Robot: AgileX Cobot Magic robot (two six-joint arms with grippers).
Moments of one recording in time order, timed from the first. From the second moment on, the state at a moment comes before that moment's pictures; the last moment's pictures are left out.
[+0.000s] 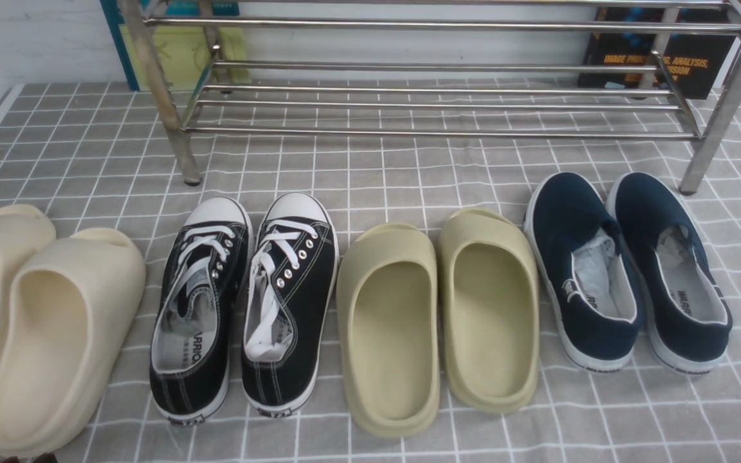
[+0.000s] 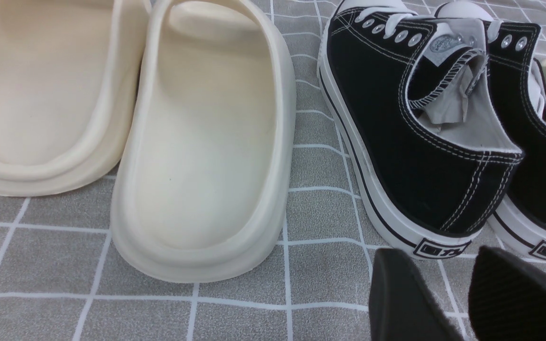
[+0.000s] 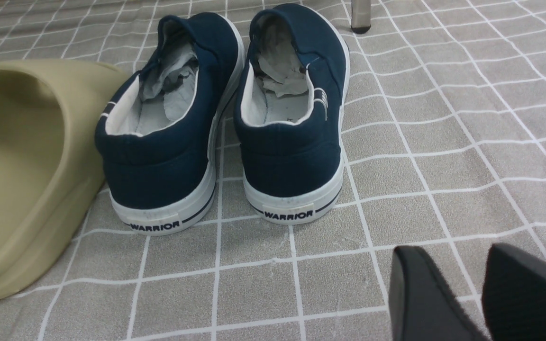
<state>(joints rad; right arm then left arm) -0.04 -0.01 0.02 0.05 0.39 0.10 -0.06 -0.01 0.03 -0.08 0.40 -0.13</state>
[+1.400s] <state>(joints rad) -0.04 0.22 -0.34 0.12 -0.35 0.08 -0.06 -0.01 0.03 -0.08 0.40 -0.13</state>
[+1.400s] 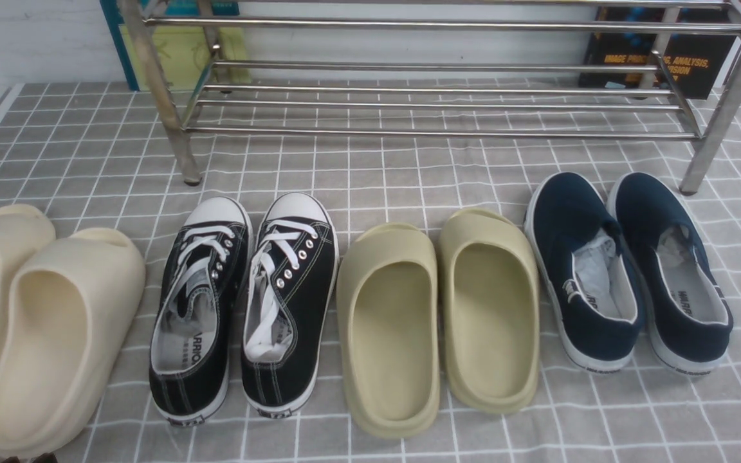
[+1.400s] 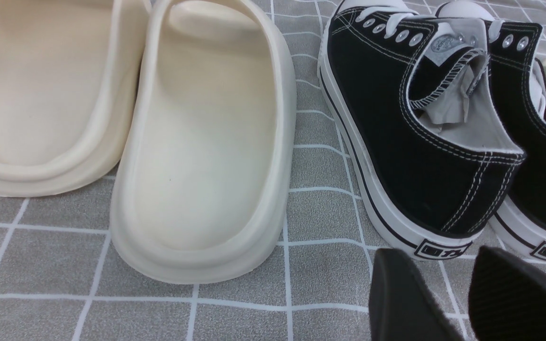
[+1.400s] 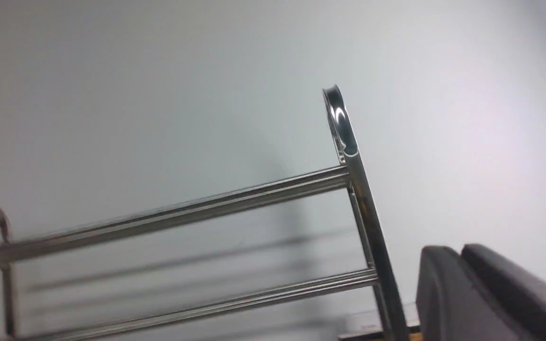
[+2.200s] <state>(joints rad) 0.34 1.40 -1.12 0.07 0.72 -0.05 -0.06 -0.01 0.03 -0.08 0.40 -0.13</state>
